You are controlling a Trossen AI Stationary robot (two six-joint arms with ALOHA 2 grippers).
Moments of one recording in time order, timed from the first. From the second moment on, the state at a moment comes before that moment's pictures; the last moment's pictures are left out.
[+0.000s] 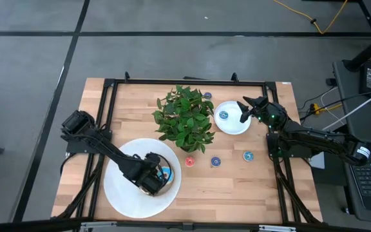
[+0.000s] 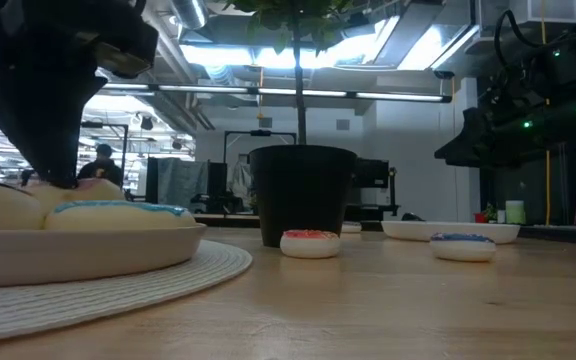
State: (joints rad) left arm -0.59 1.77 1.19 -0.92 -0.30 -1.55; right arm -0.63 0.66 0.01 0.48 0.18 0.15
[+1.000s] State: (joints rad) left arm -0.59 1.65 1.24 -1.07 -0.29 -1.48; right arm -0.63 0.66 0.01 0.48 0.18 0.15
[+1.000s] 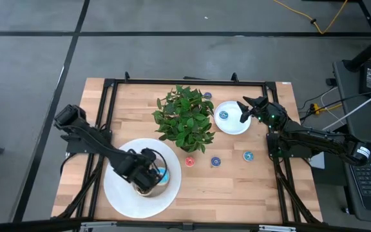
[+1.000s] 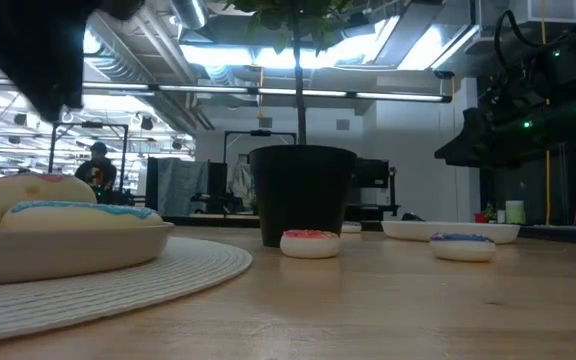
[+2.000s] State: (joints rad) left arm -0.27 0.69 0.42 -0.42 -0.52 -0.49; right arm -0.63 0.66 0.01 0.48 0.18 0.15
